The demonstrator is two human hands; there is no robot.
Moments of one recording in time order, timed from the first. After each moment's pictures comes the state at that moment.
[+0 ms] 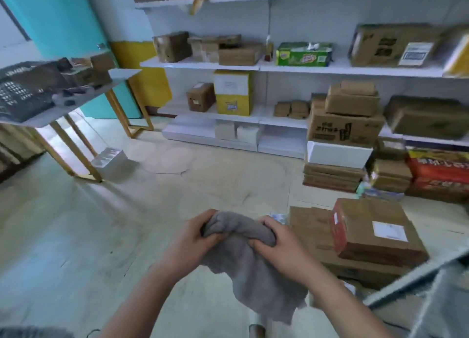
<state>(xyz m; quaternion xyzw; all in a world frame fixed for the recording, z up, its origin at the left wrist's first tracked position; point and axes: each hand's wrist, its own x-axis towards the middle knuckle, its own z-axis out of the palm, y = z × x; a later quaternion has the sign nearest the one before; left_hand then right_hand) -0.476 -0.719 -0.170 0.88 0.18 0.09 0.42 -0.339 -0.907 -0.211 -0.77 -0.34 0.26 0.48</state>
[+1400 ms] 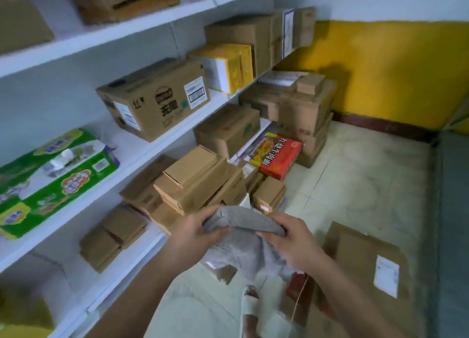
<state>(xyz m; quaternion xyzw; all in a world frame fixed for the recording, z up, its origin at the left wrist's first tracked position) 0.546 -0.611 -0.169 0.80 -0.40 -0.19 0.39 0.406 -0.812 -0.230 -0.81 0.18 -0.10 0.55</state>
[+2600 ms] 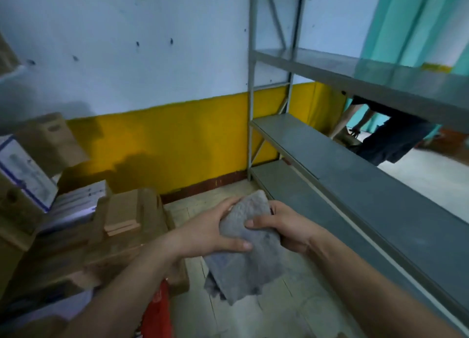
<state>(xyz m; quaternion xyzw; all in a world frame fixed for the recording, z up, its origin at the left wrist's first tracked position) 0.806 -1.444 -0.085 0.43 -0.74 -0.48 0.16 0.586 -1.440 -0.102 -0.49 0.37 -0.33 0.72</state>
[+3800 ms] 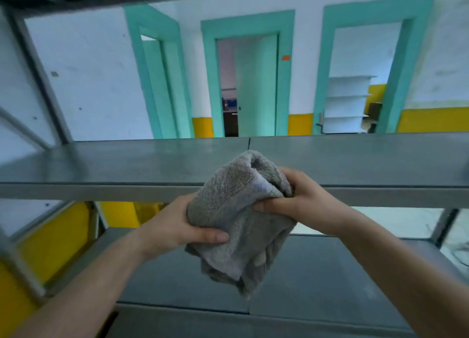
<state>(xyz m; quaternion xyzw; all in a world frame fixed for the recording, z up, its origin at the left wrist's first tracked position) 0.461 -2.066 0.046 -0.04 -0.85 -0.52 0.05 0.341 -1.832 0.056 -0.45 0.70 -0.54 0.12</state>
